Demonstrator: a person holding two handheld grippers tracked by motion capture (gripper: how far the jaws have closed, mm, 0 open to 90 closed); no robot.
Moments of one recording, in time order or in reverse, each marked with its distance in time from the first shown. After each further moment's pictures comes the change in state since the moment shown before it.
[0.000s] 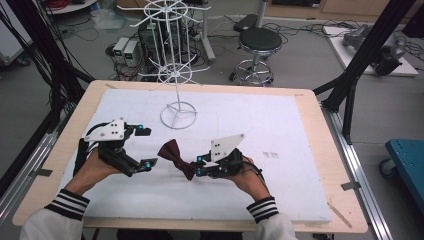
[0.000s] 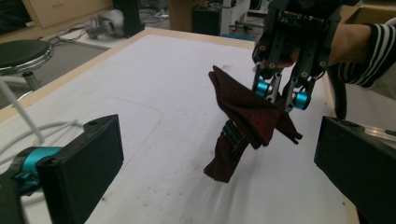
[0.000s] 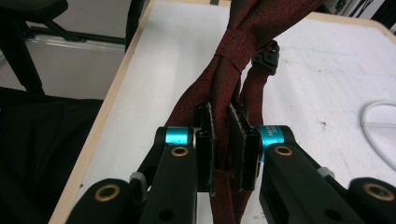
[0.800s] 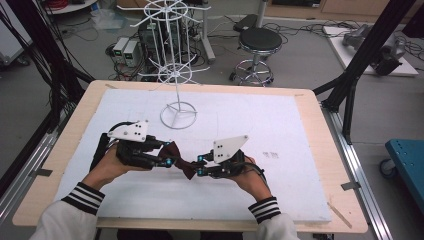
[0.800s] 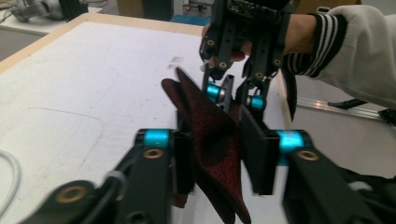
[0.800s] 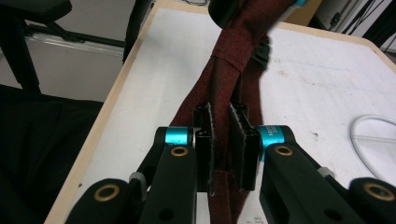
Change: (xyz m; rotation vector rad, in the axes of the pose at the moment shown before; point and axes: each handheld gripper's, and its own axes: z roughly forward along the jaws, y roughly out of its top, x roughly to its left) left arm -0.013 0.017 0.031 0.092 -0.180 0.030; right arm 0.003 0.002 -0.005 -0.024 -0.014 -0.048
